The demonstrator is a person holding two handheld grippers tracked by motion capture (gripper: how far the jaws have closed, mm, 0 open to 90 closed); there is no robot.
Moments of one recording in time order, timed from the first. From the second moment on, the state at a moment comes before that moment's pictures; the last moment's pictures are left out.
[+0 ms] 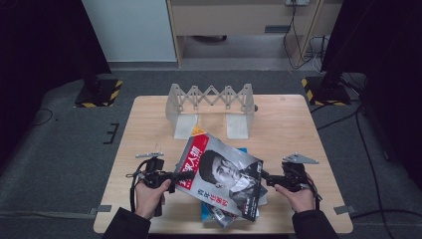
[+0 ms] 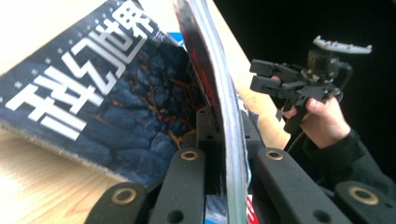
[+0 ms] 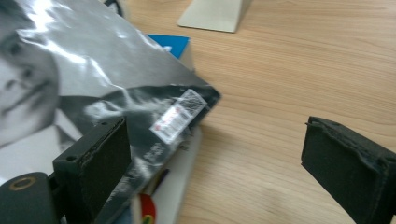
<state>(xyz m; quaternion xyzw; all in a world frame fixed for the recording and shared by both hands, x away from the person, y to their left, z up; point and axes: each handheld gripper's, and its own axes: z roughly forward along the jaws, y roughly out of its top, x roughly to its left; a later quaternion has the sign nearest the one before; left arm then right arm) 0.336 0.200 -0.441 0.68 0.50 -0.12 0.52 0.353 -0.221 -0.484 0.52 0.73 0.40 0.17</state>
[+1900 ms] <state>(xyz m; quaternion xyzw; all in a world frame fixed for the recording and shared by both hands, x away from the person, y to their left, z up) 0.360 0.158 -0.338 0.62 0.44 -0.09 0.64 0.372 -0.285 -0.505 0.59 0.70 0.33 0.22</state>
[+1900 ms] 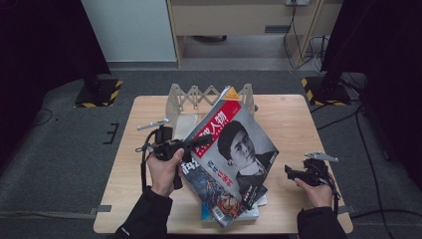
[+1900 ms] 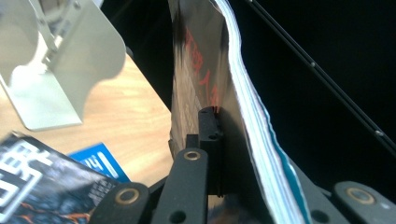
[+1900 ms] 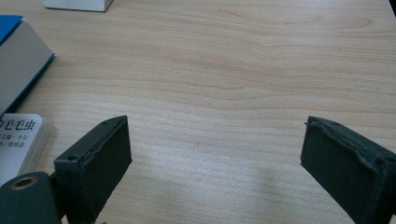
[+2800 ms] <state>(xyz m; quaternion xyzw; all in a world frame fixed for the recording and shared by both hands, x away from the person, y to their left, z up) 0.376 0.257 -0.290 0.57 0.49 0.04 0.66 0.377 -0.280 -0.520 0.57 0.74 0.29 0.22</state>
